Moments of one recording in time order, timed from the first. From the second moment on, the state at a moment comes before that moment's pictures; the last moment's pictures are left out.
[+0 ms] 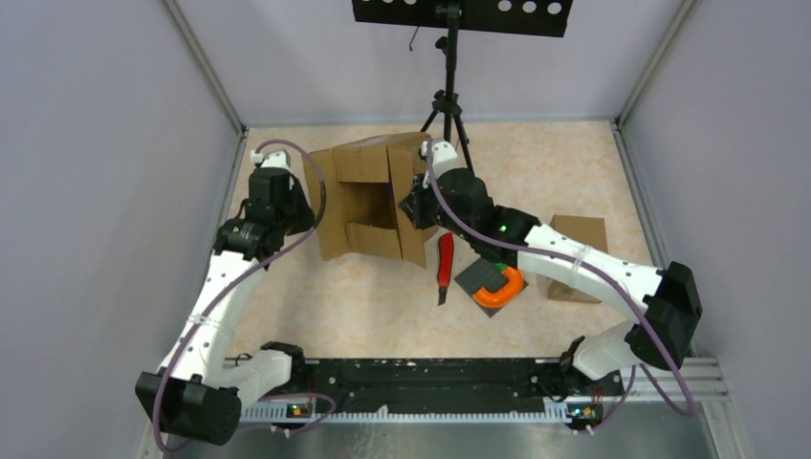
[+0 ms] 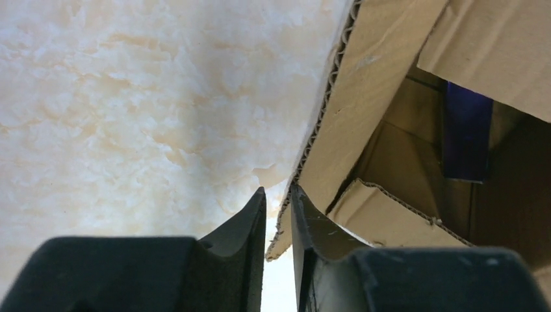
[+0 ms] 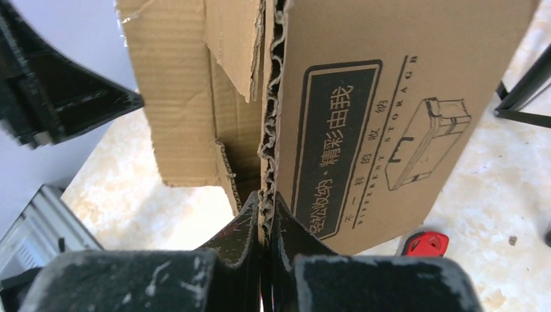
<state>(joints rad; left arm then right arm) -0.19 1.03 1.08 -0.71 -0.12 -0.40 0.97 1.44 1.26 -0.15 0.25 0.40</state>
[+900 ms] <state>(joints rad) -0.15 1.10 1.22 -0.66 0.21 -0.40 0.93 1.43 1.22 -0.11 0.03 0.53</state>
